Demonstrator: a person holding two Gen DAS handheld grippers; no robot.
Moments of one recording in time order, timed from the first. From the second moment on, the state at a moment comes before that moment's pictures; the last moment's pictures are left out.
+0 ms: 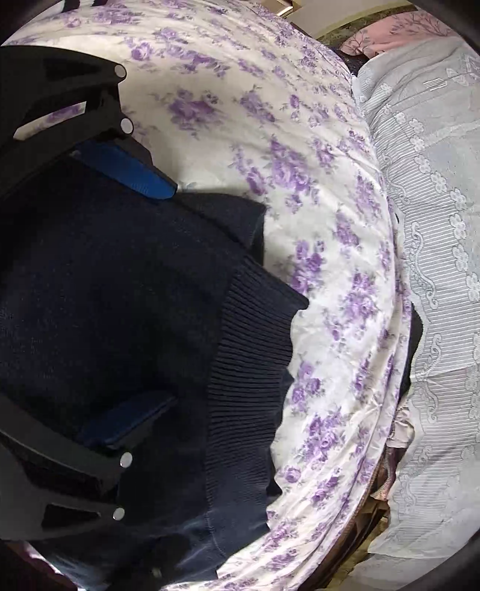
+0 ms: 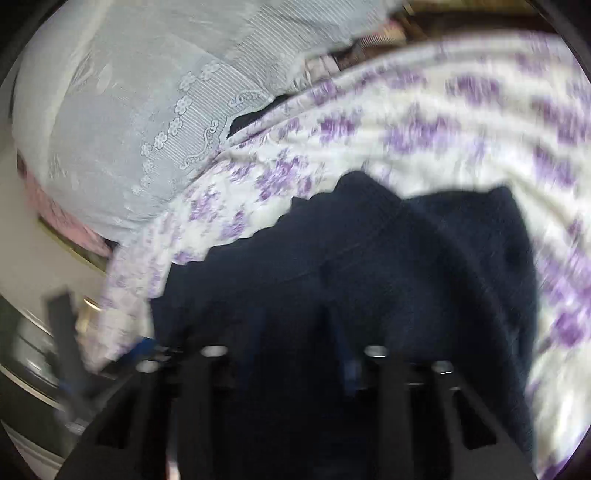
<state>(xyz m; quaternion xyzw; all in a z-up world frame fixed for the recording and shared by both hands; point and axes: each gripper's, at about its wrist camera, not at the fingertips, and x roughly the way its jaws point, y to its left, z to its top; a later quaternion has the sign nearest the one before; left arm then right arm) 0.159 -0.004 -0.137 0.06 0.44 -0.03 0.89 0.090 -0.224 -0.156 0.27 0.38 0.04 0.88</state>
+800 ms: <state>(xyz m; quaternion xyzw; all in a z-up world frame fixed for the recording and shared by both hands) 0.154 0.014 -0.128 0.05 0.43 0.01 0.90 0.066 -0.226 -0.132 0.16 0.34 -0.05 0.92</state>
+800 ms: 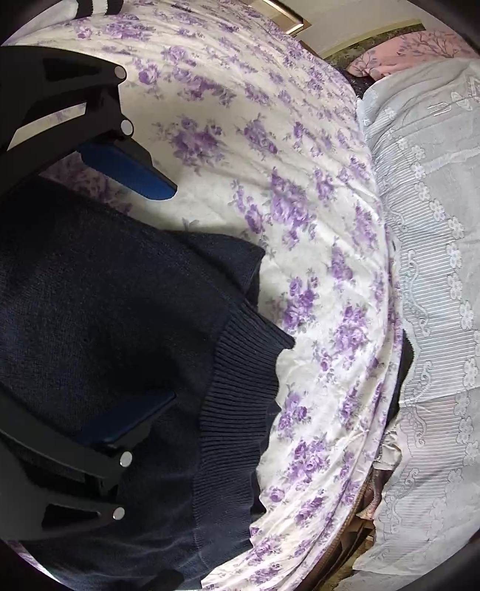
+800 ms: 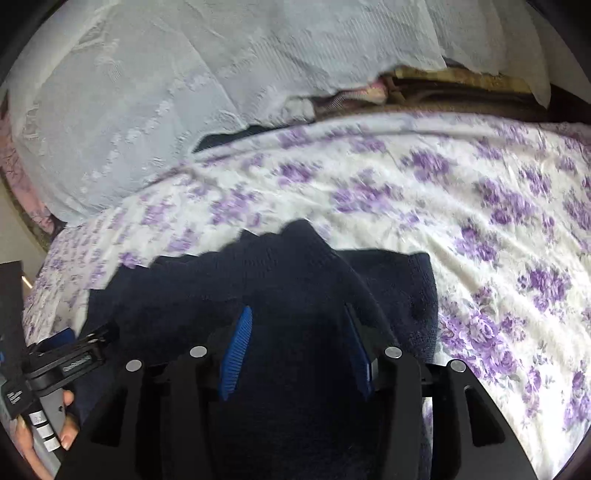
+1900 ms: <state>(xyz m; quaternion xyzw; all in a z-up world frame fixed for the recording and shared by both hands) 0.200 0.047 -0.137 0.00 0.47 0.04 0.88 0.117 -0.250 -0.154 0.24 0.38 -0.03 0.89</state>
